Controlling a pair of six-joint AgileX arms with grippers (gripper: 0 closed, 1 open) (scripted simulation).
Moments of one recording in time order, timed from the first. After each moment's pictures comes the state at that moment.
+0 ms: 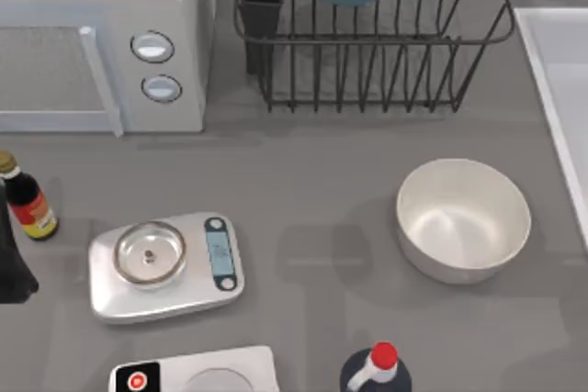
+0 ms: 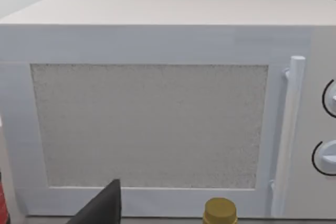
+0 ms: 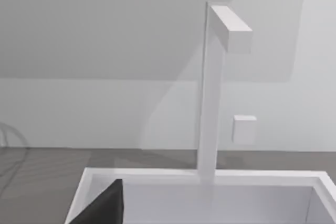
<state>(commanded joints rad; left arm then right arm) 0.00 0.00 0.00 0.00 0.00 0.00 -0.40 1.70 0.39 1.34 -0.37 0.00</state>
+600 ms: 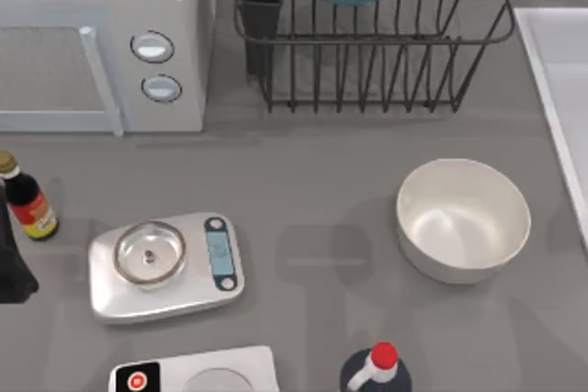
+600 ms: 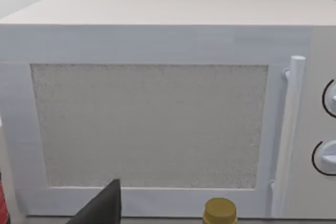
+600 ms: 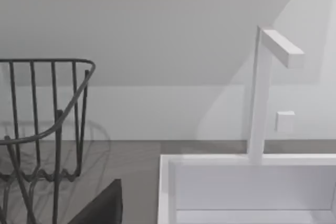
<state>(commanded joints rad) 0.00 0.00 0.00 0.00 0.00 0.00 -0.15 0.53 0.10 0.44 -0.14 0.02</state>
